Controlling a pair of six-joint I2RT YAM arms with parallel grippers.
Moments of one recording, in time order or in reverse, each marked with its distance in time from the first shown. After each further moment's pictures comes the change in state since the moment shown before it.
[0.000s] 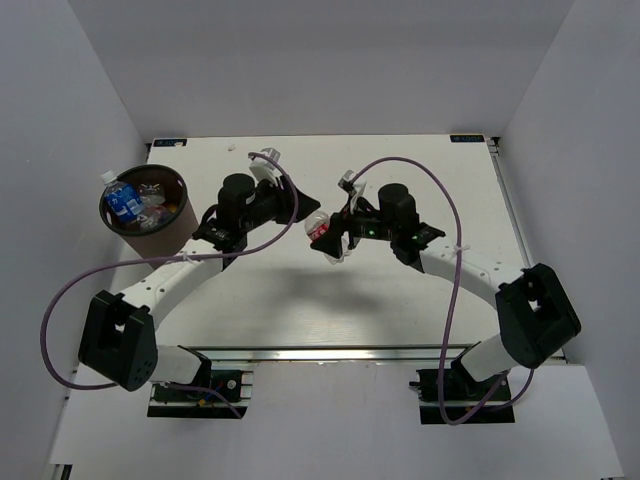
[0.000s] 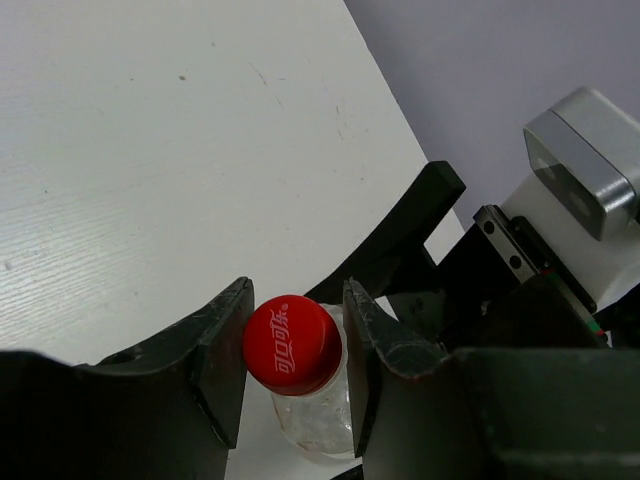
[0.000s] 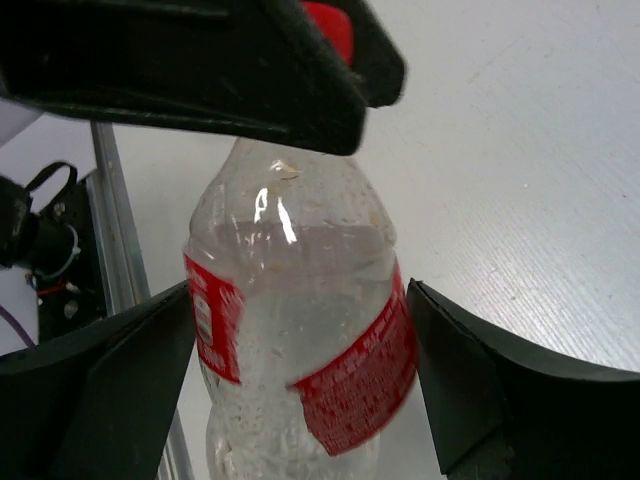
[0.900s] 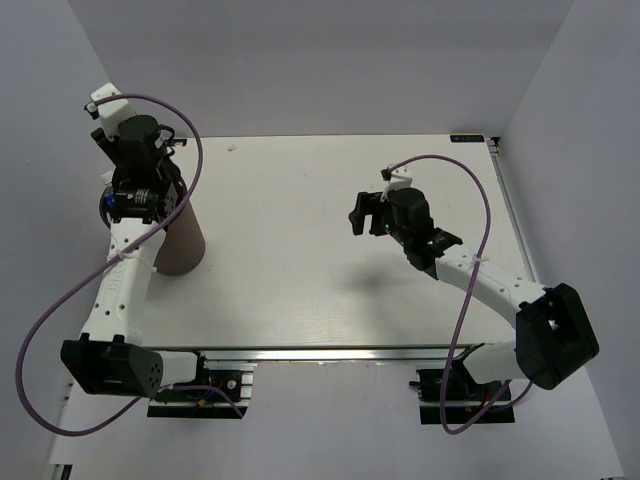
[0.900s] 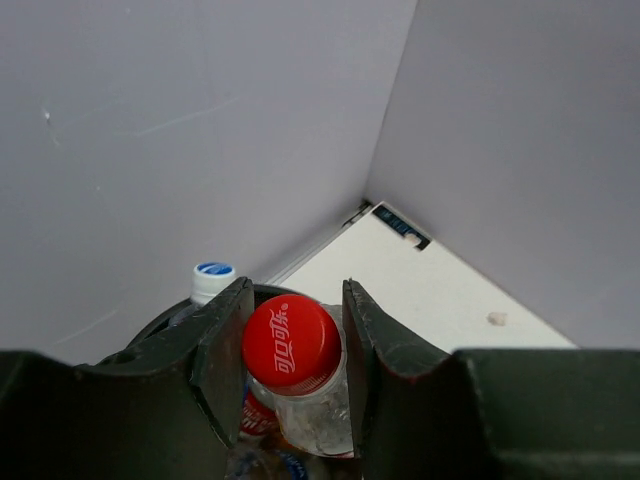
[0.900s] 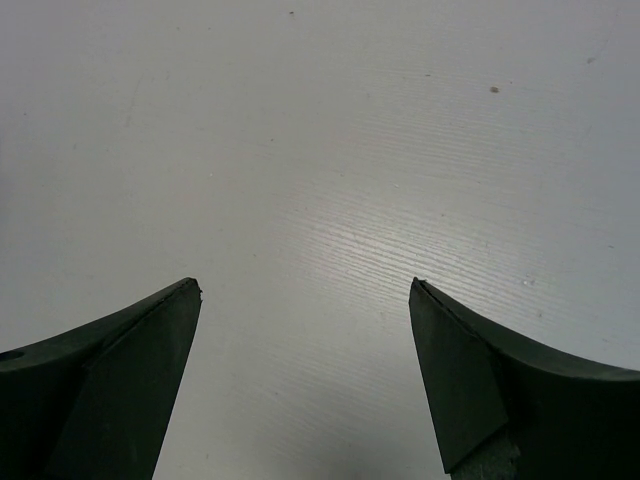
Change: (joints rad) left arm 0.399 -0.080 0.504 -0.401 -1.186 0.428; right arm -0.034 -0.128 -0.054 -0.153 0.726 0.104
